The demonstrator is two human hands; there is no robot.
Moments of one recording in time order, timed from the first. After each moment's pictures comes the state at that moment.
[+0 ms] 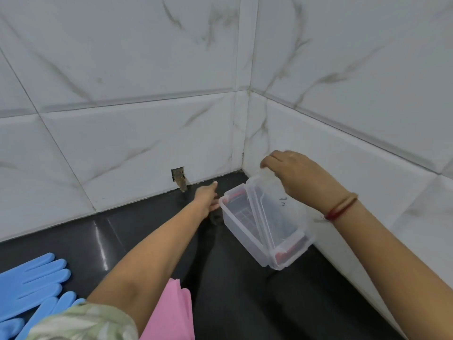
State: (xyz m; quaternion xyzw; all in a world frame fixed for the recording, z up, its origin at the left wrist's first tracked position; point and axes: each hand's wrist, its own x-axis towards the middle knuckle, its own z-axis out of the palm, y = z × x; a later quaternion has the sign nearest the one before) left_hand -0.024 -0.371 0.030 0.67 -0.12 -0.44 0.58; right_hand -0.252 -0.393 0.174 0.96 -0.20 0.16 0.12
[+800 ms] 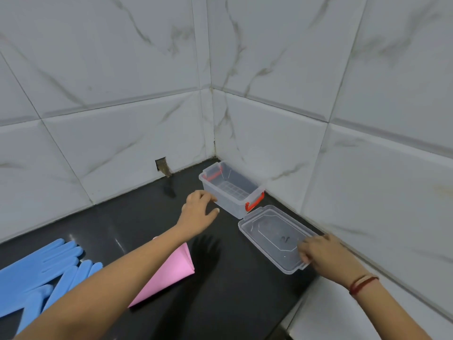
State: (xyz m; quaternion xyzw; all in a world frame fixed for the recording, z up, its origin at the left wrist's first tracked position) left_hand -0.111 -0.209 0.031 0.72 -0.63 -0.08 0.28; right_hand -0.446 -0.226 0.041 0.91 -0.40 -0.08 0.00
